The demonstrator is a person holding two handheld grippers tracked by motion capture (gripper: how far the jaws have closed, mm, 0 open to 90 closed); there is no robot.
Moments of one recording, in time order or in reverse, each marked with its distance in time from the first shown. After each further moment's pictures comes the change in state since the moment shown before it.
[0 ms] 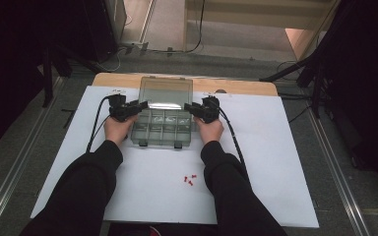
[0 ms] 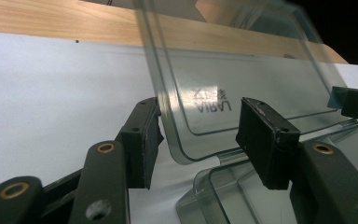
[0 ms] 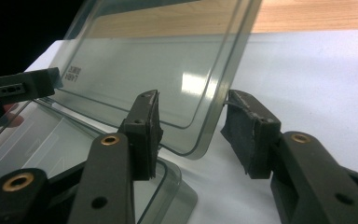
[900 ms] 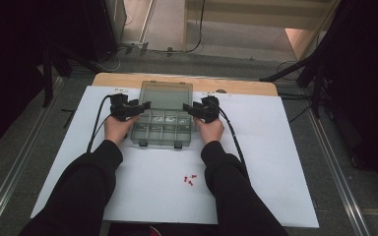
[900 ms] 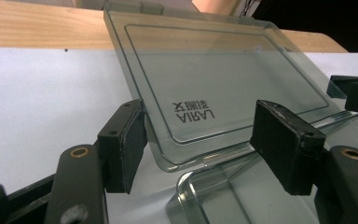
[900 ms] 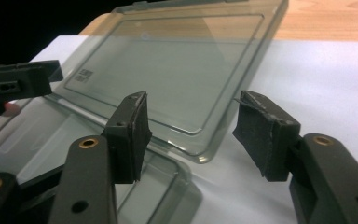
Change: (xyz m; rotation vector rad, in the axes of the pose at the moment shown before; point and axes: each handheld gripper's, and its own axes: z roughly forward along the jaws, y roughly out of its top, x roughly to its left) left arm -0.008 0.005 -0.003 0.007 -0.011 0.053; right arm 0.006 0.002 -0.004 0.003 -0.002 -0.045
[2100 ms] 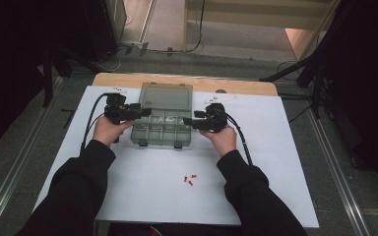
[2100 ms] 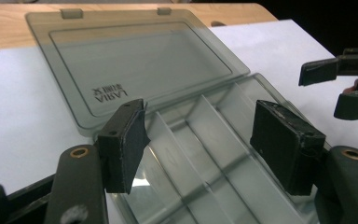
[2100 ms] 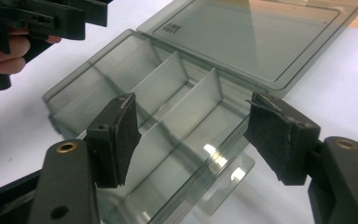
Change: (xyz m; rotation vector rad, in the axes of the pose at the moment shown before) left arm -0.035 0.016 -0.049 0.133 -0.159 0.087; right arm 0.030 -0.005 -0.065 0.126 0.150 -0.187
